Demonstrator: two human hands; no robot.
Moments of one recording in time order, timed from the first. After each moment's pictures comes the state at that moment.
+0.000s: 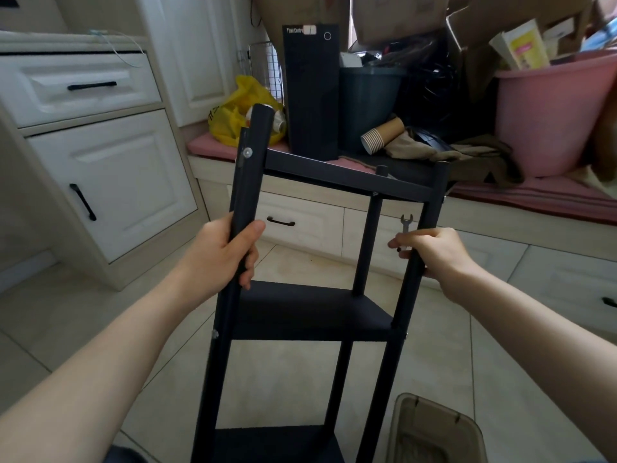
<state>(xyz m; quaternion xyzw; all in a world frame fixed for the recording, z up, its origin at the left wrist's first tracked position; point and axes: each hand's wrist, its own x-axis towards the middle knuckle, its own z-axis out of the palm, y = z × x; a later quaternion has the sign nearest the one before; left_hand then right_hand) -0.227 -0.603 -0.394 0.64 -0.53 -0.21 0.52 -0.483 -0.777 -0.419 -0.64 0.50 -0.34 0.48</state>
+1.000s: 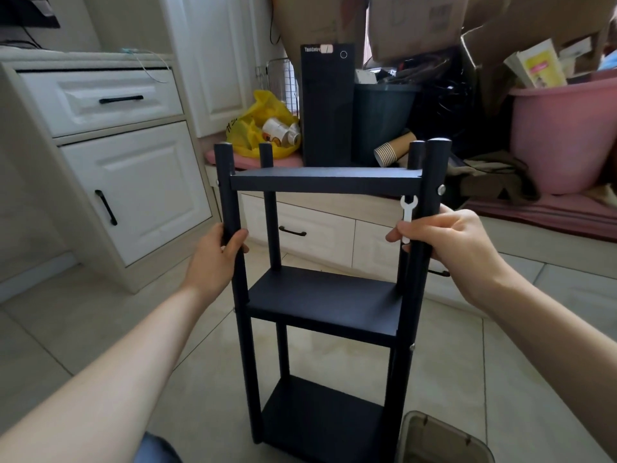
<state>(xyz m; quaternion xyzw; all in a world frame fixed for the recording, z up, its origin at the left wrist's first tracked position) -0.174 -0.626 -0.431 0.75 -0.42 -0.06 0.52 -0.485 -0.737 -0.360 -0.71 0.32 -0.41 0.48</state>
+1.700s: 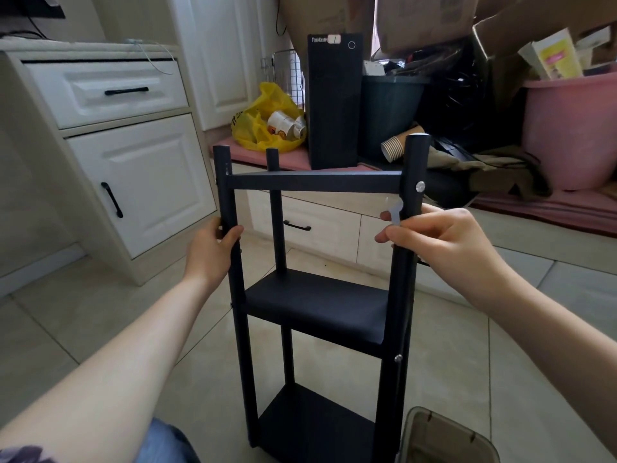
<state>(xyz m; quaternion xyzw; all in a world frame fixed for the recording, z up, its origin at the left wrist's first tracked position) -0.171 -0.621 -0.425 0.77 -0.35 -0.08 0.52 -0.479 -0.721 -0.360 -0.79 0.26 -0.37 0.41</state>
